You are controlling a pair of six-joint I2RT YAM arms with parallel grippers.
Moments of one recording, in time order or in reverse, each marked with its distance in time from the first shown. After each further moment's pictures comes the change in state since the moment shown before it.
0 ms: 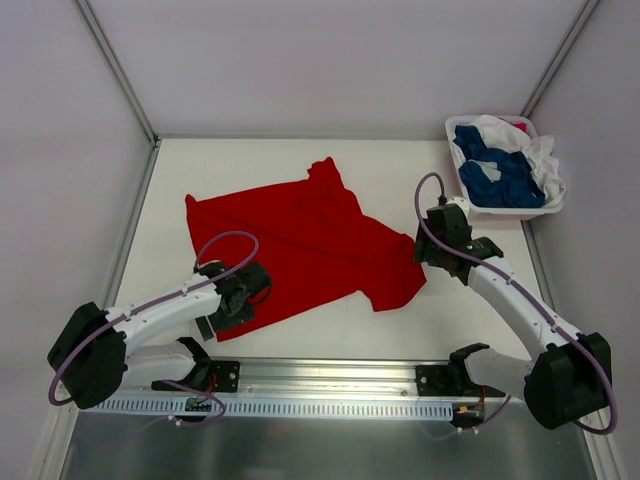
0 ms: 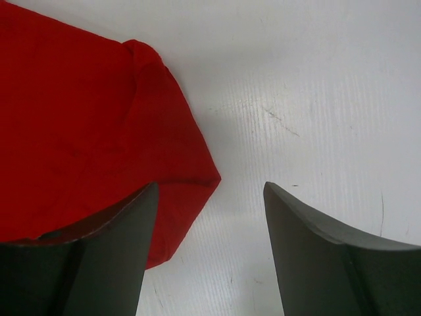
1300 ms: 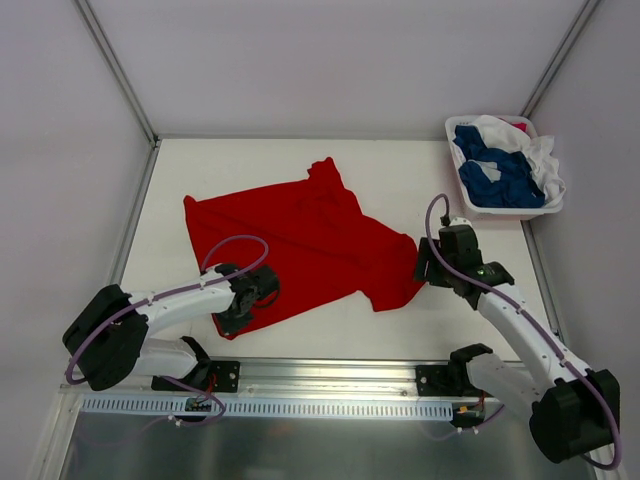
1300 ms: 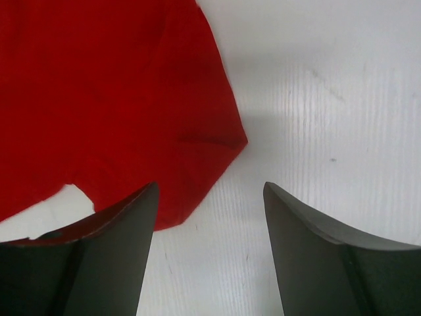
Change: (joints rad) left arm -0.039 0.119 -0.012 0.077 0.001 -0.090; right arm -0.042 -0.193 -0.142 0.020 -0.199 -0.006
